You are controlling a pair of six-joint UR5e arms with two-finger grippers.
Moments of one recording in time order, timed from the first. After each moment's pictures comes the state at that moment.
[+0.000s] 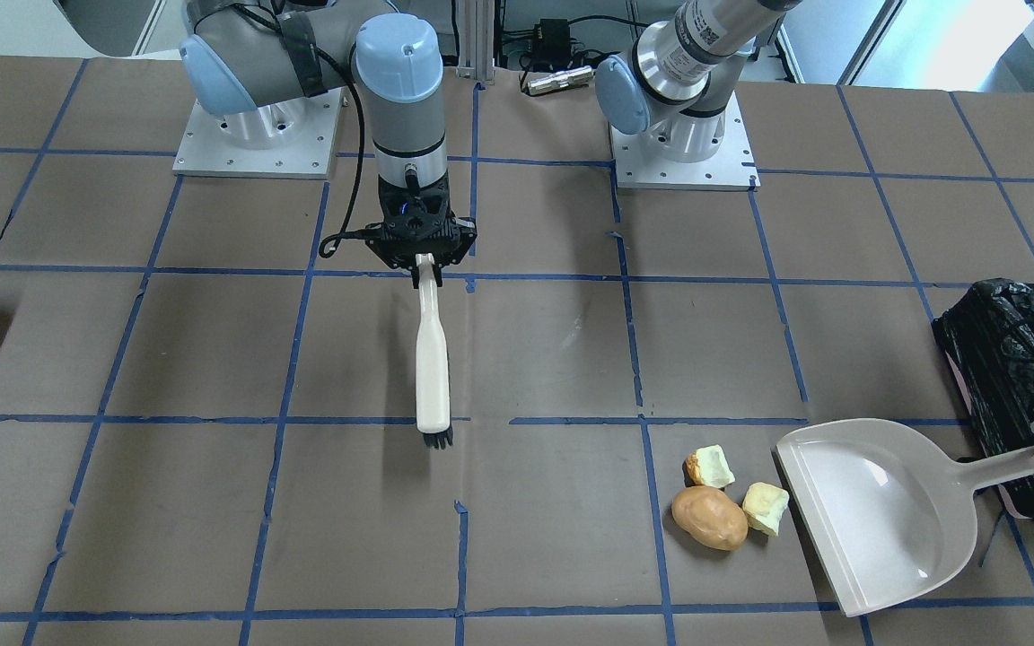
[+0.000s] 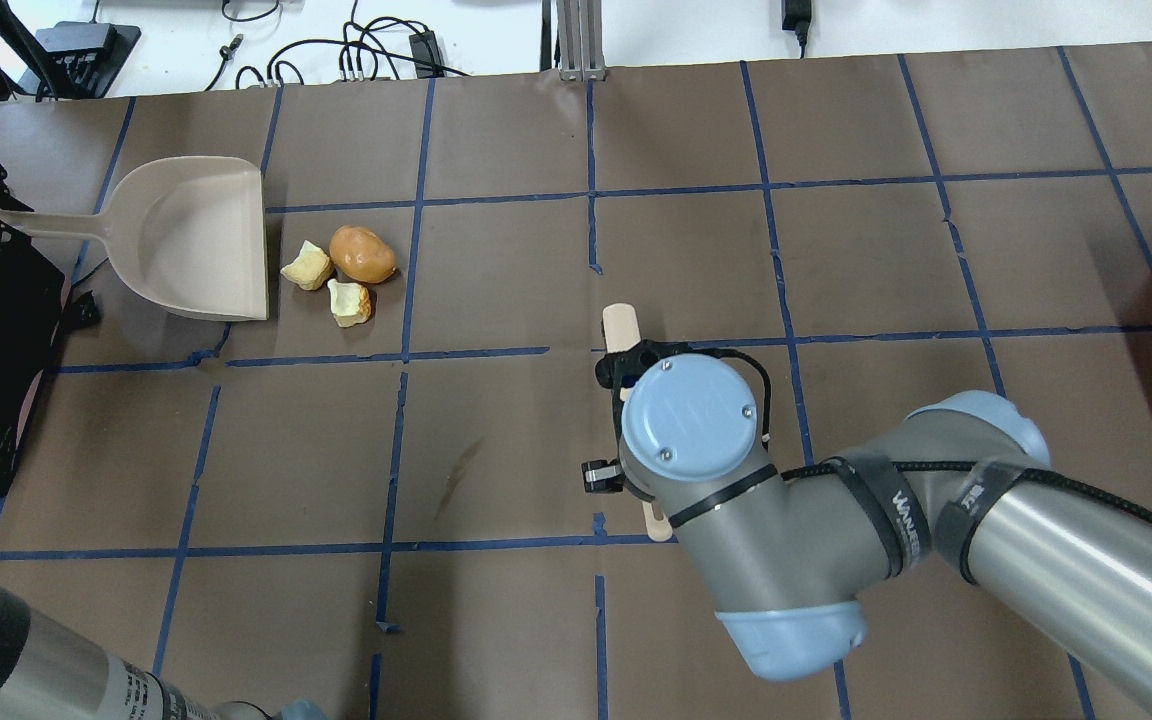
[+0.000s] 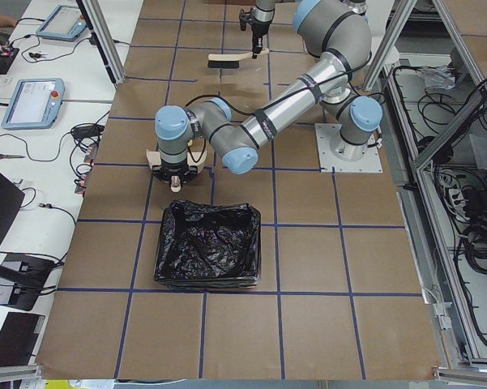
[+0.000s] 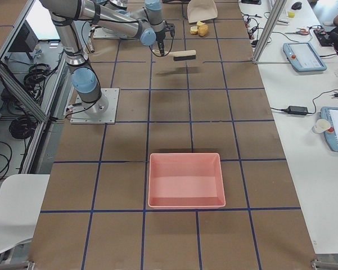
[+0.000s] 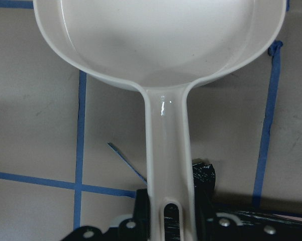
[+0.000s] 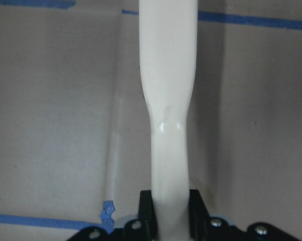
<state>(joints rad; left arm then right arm) -0.96 -2.06 -1.42 -1.13 1.49 2.10 1.99 -1.47 2.06 -2.31 -1.60 0.33</state>
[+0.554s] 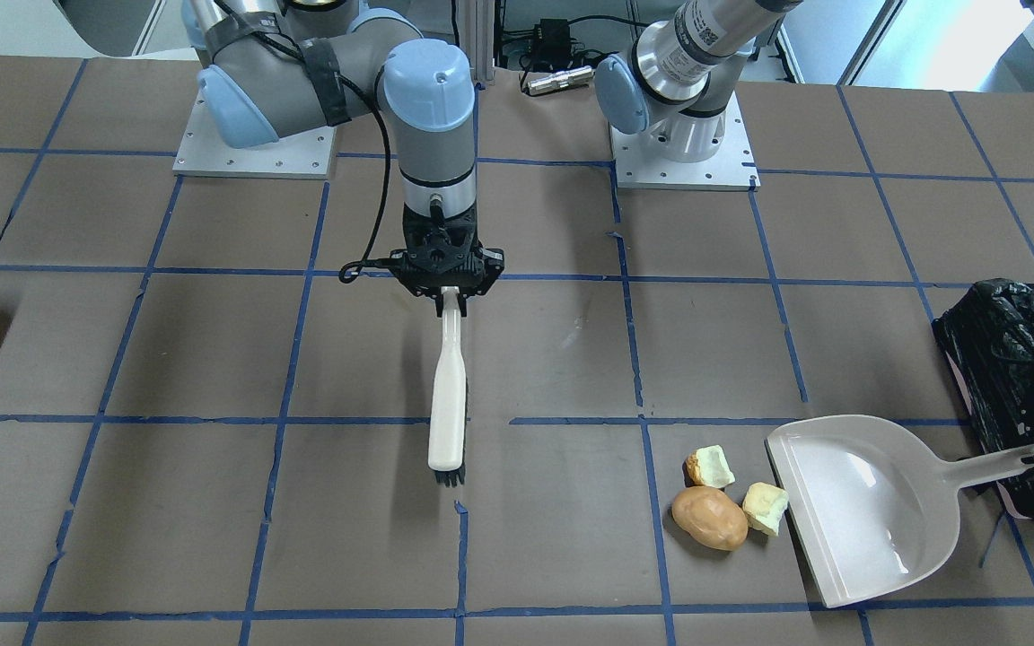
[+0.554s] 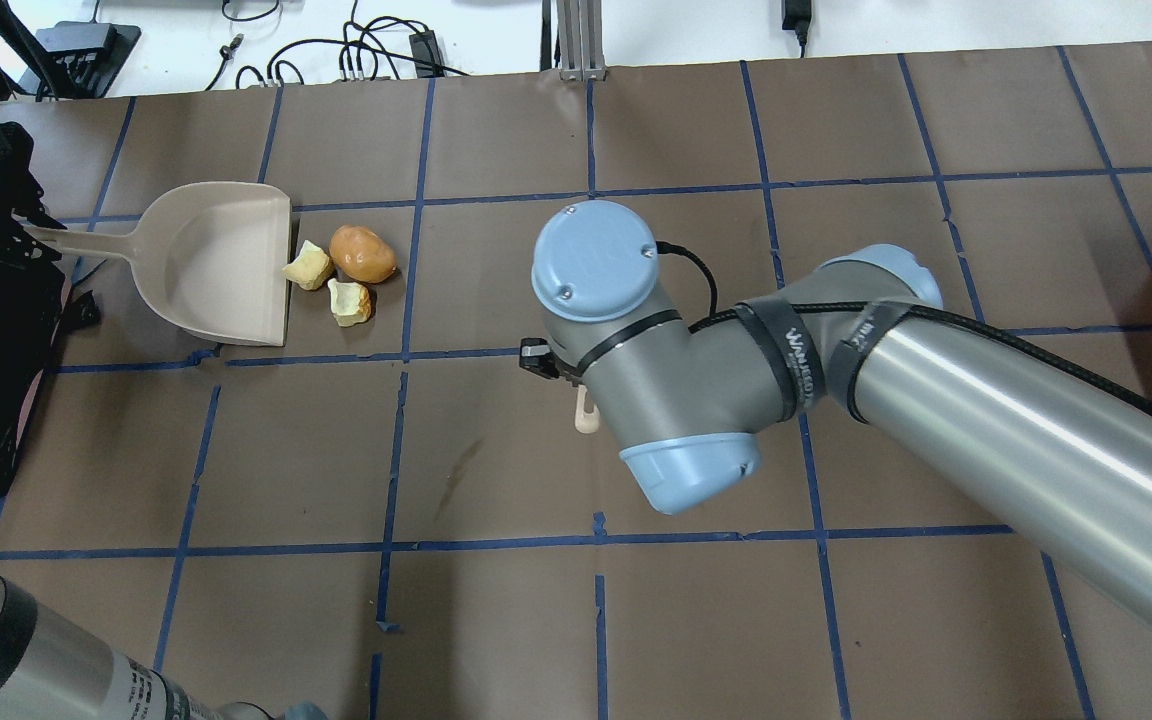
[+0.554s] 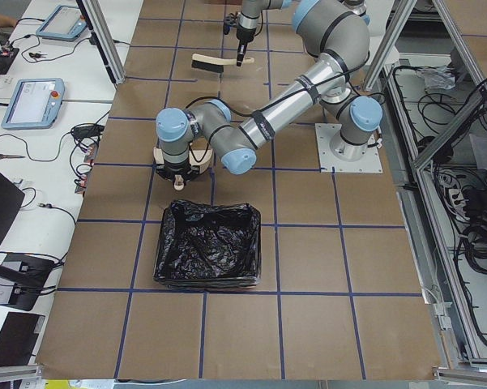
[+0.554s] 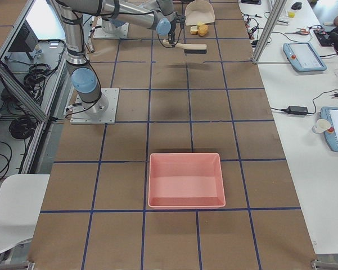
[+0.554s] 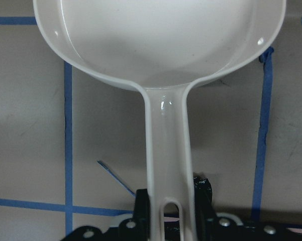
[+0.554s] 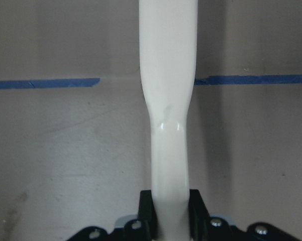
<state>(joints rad) -0.98 -2.06 -1.46 -1.13 1.49 2.13 2.10 -1.28 1.82 -2.30 -1.64 0.73</state>
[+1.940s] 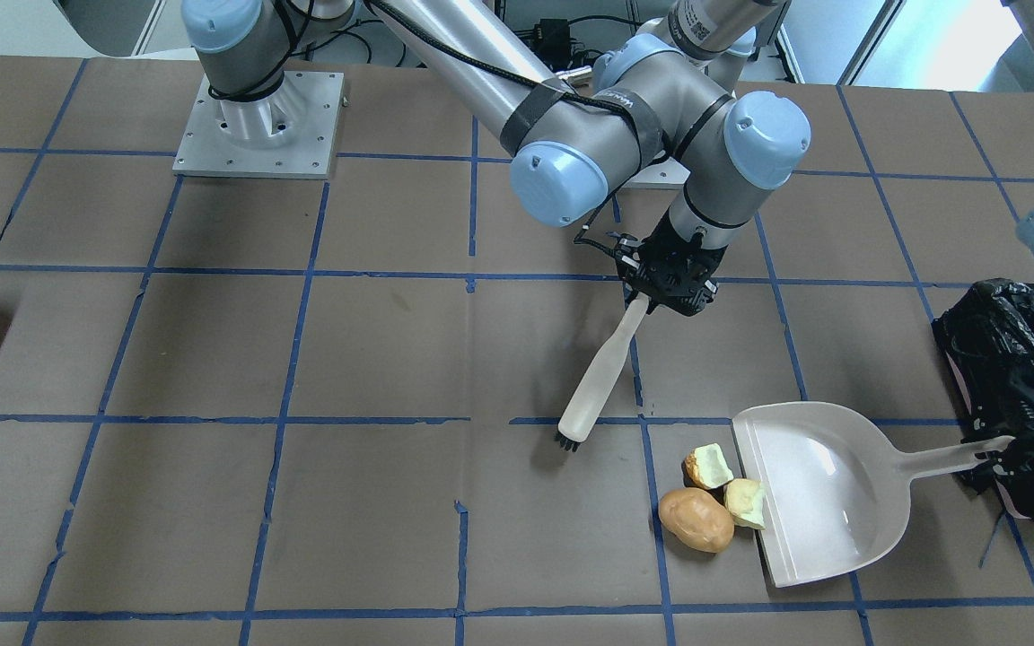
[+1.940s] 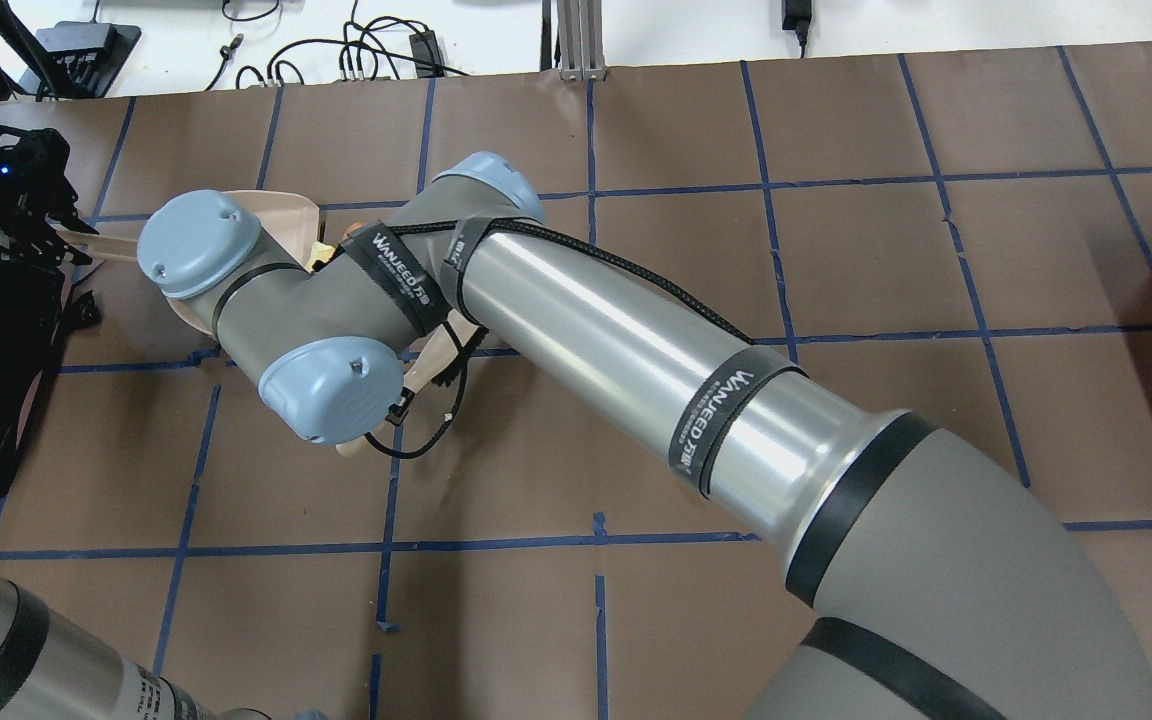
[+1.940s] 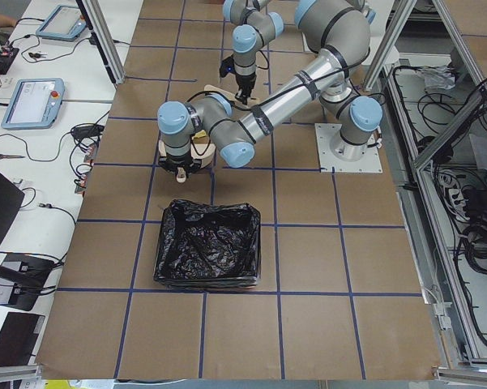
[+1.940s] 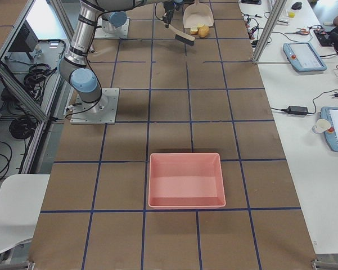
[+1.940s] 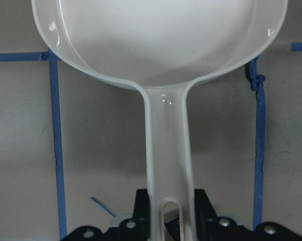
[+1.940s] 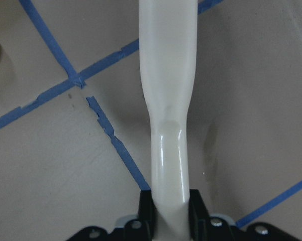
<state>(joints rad) -1.01 -2.03 -1.51 -1.13 1.49 2.13 2.36 -0.83 1.06 -1.66 -1.61 1.27</state>
